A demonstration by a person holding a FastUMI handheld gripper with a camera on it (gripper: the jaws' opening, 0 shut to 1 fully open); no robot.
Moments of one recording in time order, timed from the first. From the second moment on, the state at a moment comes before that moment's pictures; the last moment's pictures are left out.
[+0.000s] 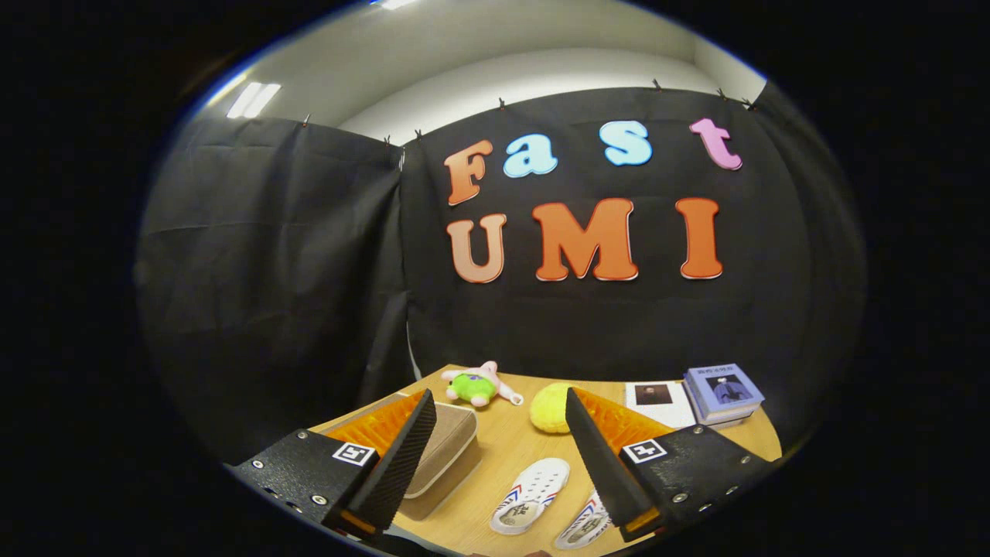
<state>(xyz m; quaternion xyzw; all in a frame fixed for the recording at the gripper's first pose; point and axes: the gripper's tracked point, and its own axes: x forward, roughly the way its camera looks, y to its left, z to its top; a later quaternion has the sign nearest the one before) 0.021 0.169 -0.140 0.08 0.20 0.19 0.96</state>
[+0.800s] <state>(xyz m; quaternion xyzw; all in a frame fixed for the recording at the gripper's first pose) 0.014 0.284 -0.290 0.27 0.44 0.25 0.82</state>
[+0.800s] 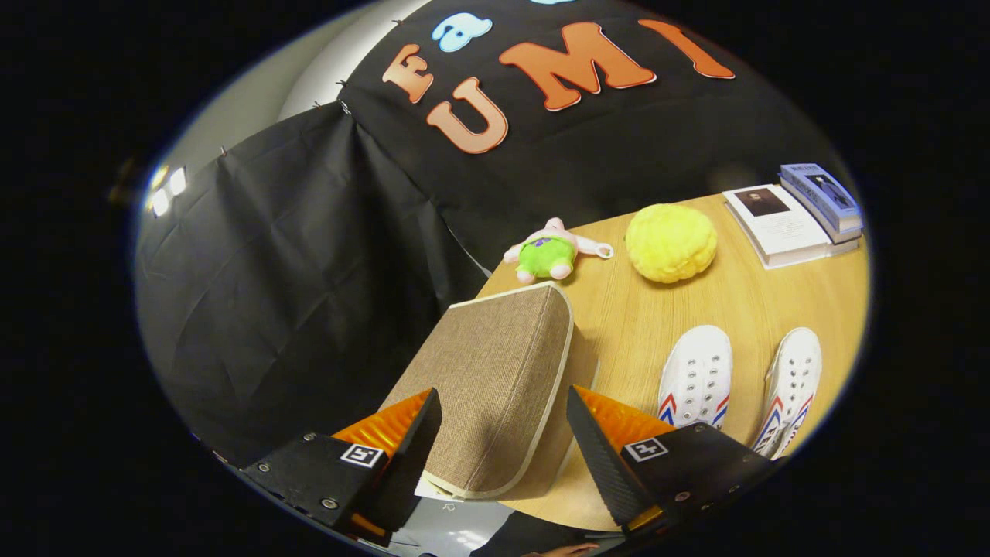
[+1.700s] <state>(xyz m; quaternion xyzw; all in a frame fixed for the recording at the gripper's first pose) 0.026 0.334 -0.342 0.43 0.47 0.32 0.70</state>
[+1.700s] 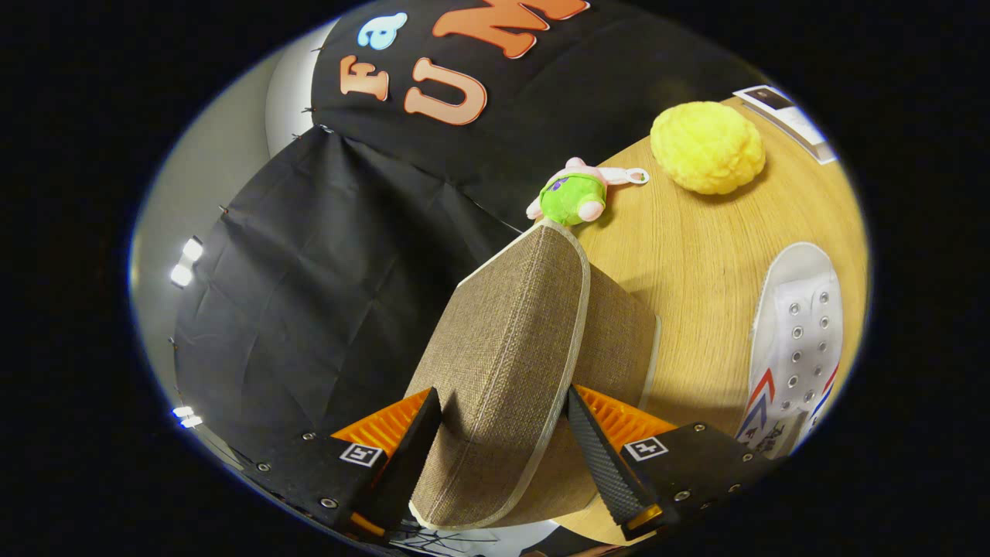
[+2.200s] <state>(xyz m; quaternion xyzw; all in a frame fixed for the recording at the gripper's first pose) 0.040 0.307 -0.303 0.53 0.41 0.35 0.65</state>
